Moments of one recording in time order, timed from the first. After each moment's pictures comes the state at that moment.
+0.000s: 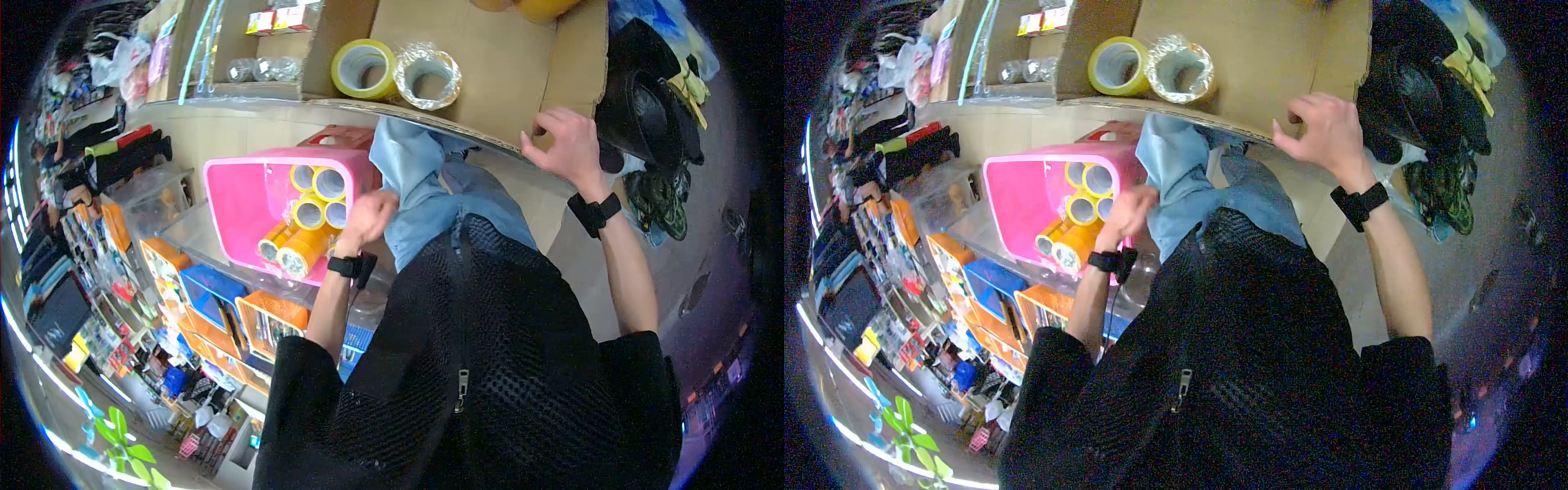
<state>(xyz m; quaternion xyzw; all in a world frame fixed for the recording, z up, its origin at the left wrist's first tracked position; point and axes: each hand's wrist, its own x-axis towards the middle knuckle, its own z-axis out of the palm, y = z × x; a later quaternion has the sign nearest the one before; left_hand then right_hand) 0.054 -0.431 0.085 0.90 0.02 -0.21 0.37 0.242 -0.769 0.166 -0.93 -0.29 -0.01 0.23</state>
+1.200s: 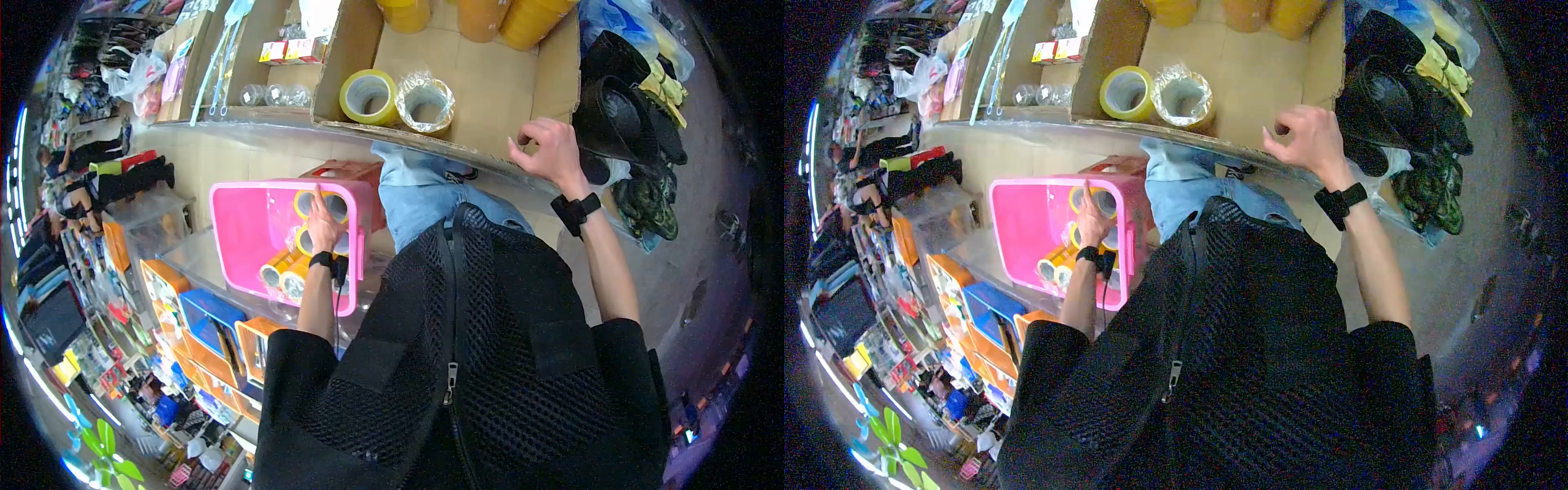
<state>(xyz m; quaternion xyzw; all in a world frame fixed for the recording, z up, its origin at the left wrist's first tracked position) 0.045 -0.339 0.036 0.96 0.21 -0.13 0.15 0.242 -0.763 0.168 -0.93 -0.27 -0.05 0.25</state>
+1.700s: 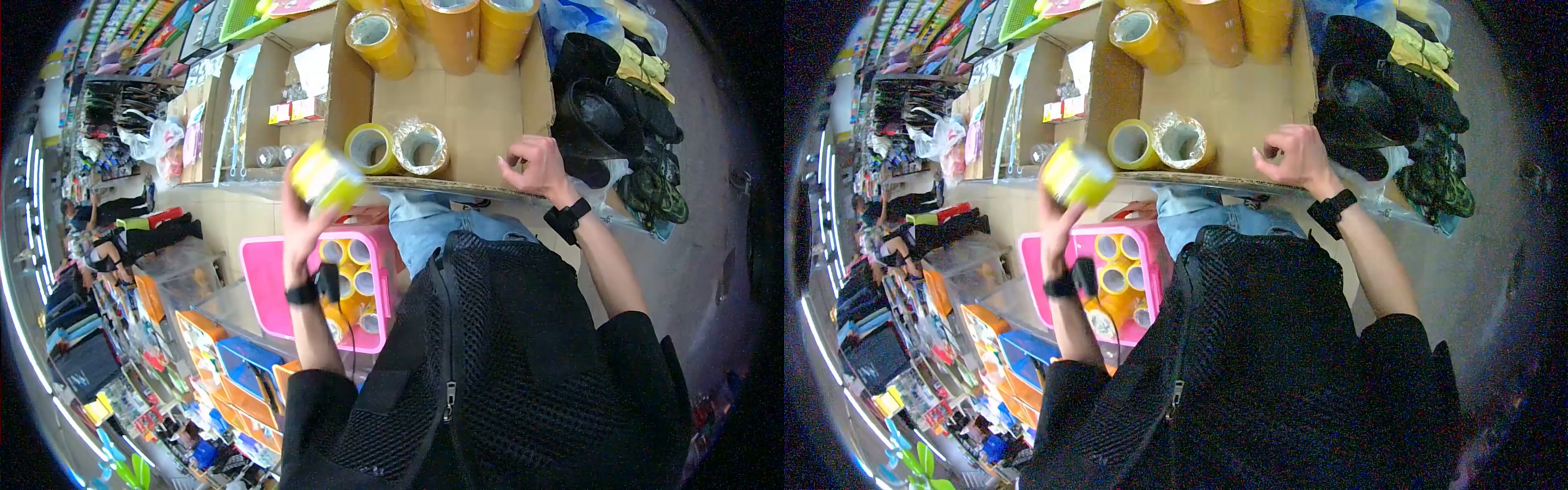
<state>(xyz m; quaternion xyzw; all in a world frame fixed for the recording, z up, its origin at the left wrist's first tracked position) 0.180 -0.379 0.245 0.76 0.02 -0.03 0.65 0.246 -0.765 0.164 -0.90 -0.24 -0.10 0.34</state>
